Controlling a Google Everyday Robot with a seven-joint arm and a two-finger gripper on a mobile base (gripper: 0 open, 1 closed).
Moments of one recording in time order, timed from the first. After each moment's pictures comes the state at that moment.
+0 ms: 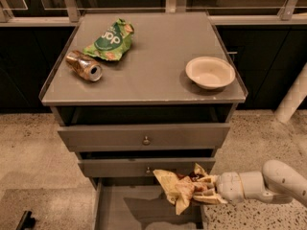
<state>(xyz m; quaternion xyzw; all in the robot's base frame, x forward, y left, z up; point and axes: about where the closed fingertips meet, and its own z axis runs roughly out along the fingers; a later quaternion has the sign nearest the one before) 0.418 -0.164 0.526 -0.55 0.61 0.39 0.41</state>
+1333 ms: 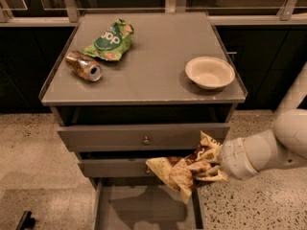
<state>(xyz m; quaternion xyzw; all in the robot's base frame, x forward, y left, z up) 0.404 -0.144 0.698 -0.69 0.62 0.19 0.32</state>
